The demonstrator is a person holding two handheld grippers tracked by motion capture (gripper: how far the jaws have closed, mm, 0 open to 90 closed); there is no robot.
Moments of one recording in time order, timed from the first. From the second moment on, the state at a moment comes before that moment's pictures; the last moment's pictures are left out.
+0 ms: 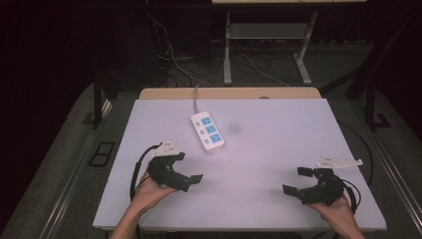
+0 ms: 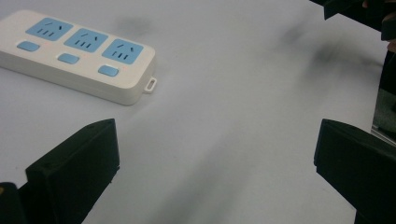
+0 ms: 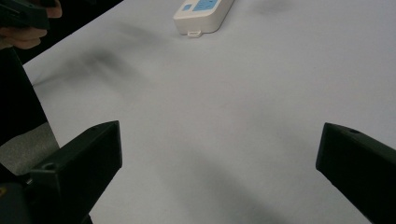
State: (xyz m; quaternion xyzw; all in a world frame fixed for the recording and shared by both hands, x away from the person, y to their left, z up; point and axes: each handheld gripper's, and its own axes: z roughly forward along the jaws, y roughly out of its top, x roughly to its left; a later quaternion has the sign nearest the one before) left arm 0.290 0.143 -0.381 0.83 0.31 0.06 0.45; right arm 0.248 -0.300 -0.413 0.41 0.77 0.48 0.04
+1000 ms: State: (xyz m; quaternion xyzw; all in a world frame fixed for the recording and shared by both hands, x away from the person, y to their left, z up) left arm 0.325 0.129 -0.353 0.86 0.29 0.06 0.43; right arm 0.249 -0.299 -0.415 0.41 0.78 0.47 0.04
